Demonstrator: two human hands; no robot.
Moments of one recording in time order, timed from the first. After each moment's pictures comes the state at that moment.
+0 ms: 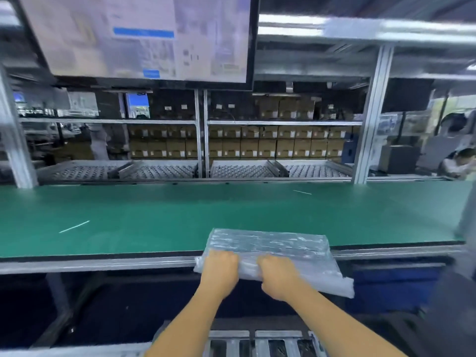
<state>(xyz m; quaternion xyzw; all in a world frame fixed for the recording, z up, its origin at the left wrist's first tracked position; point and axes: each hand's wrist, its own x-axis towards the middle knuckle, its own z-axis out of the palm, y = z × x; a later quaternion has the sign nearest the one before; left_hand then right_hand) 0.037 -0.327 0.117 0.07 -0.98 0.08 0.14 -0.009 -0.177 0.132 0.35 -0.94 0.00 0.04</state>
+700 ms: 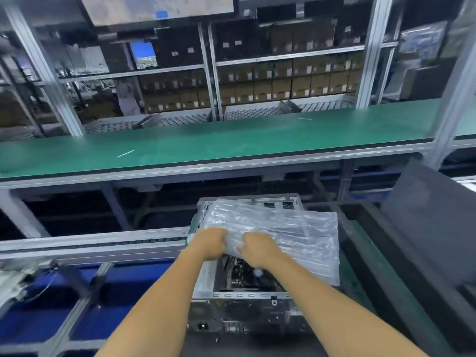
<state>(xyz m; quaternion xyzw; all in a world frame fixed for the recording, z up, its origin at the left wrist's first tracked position) 0.303 -0.249 0.048 0.11 -0.99 -0.09 -0.07 0.252 -0.097 0.035 0.35 -0.92 0.16 -0.11</state>
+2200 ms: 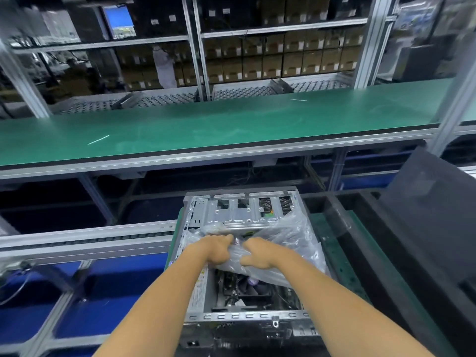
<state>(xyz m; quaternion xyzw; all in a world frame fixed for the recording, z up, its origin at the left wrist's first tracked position) 0.241 -0.259 0.004 0.07 -0.96 -0.11 -0.24 0.193 -0.099 0.004 0.40 -0.86 0.16 -0.26</state>
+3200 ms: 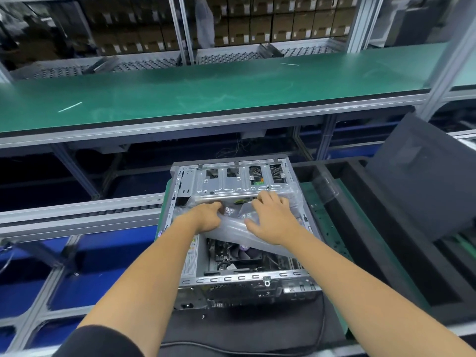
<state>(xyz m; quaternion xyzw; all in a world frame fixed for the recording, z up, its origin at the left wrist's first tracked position) 0.238 -0.266 -0.013 0.13 -0.95 -0.19 -0.19 0.202 -0.055 -0.007 0.37 -0.92 0.10 0.00</state>
